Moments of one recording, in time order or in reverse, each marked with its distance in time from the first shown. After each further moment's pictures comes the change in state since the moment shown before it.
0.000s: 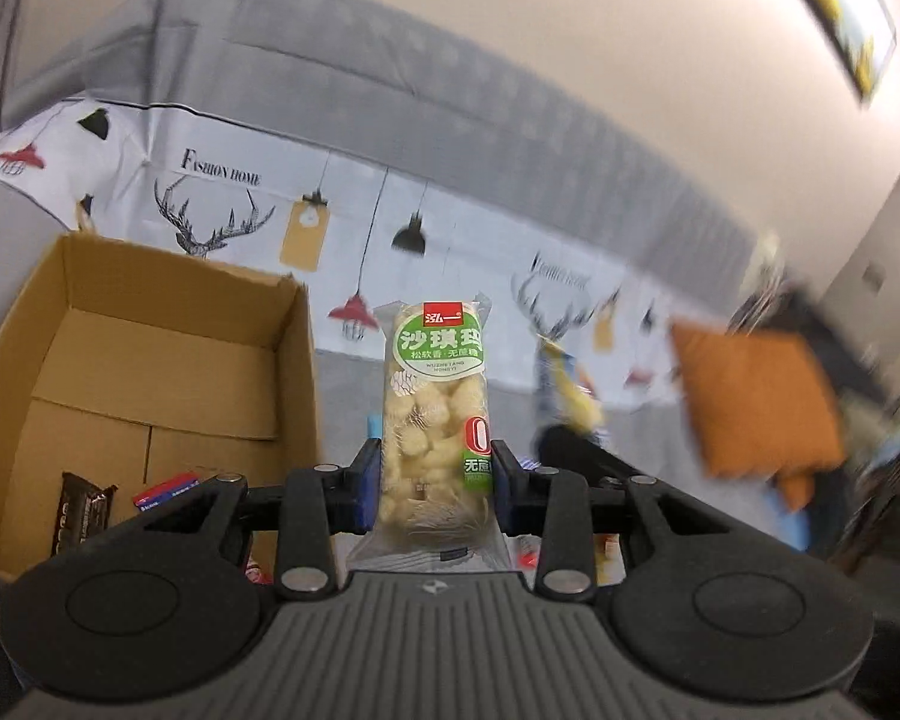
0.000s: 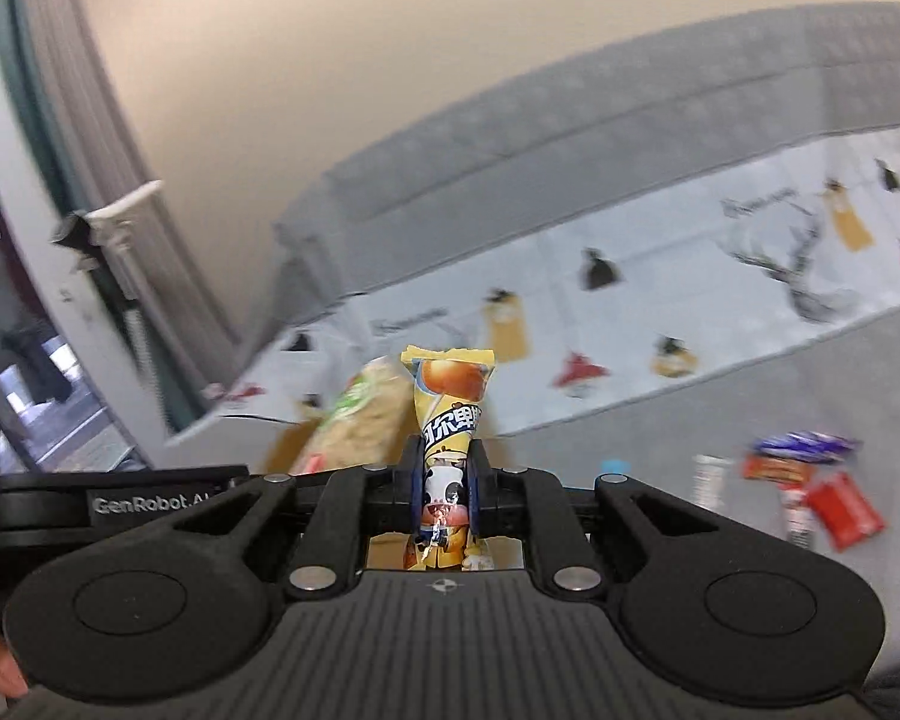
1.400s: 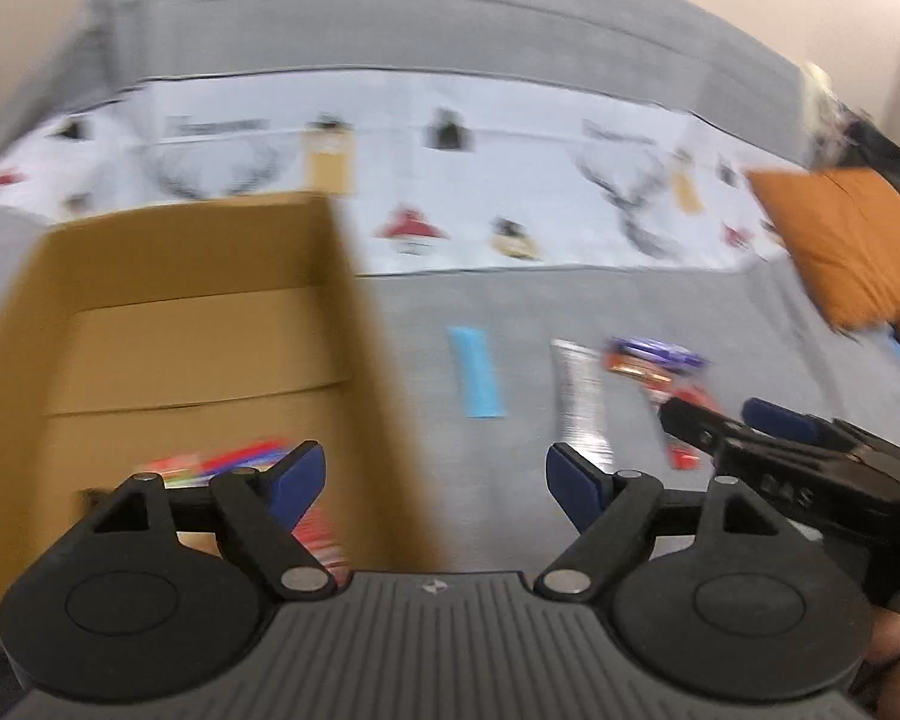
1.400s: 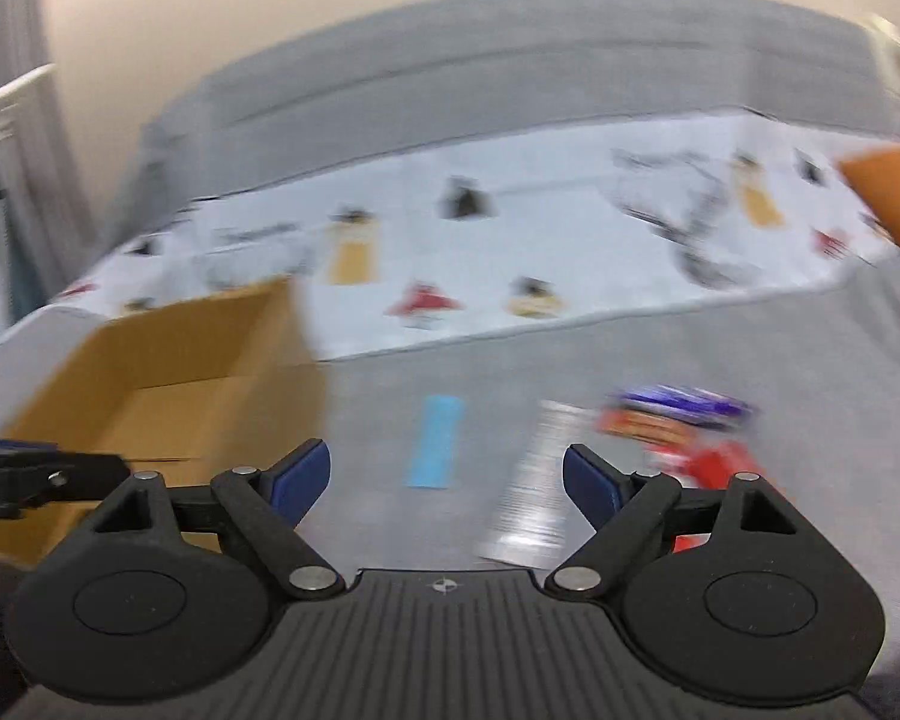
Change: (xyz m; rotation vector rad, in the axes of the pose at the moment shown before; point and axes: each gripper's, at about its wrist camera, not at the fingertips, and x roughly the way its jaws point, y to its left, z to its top) left arm 0.122 -0.022 -0.072 0.307 0.138 0.179; right arm 0.042 -0.120 -0.075 -0.063 0.056 -0.362
